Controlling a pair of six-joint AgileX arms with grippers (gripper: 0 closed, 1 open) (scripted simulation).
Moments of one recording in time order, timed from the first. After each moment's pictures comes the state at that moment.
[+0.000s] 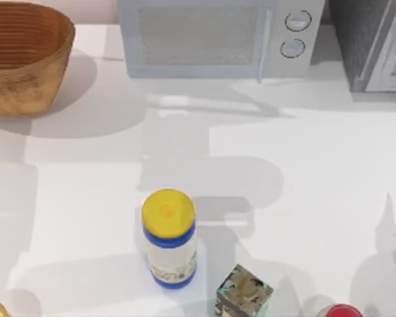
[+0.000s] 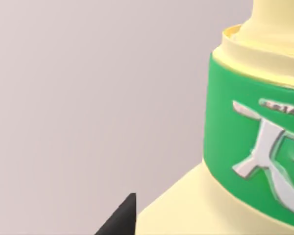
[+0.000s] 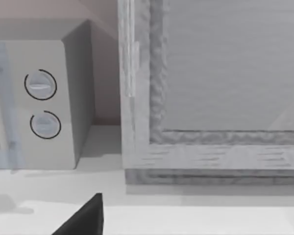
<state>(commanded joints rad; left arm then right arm) 0.11 1.82 1.30 0.54 0.14 0.01 0.00 0.00 0.00 0.00 0.00 0.00</state>
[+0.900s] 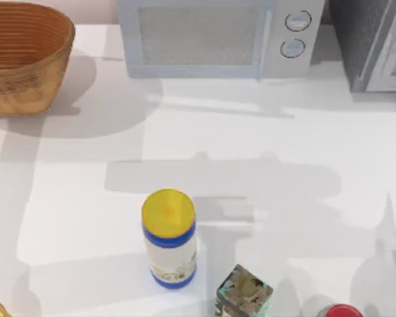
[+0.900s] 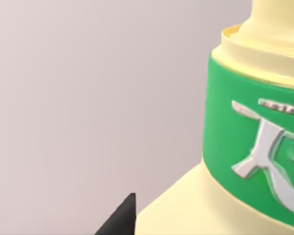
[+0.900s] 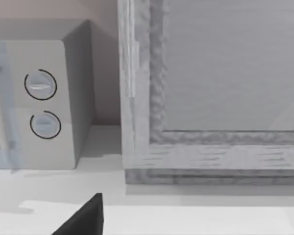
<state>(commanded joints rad) 0.07 1.20 0.86 0.36 0.10 0.01 0.00 0.00 0.00 0.00 0.00 0.00</state>
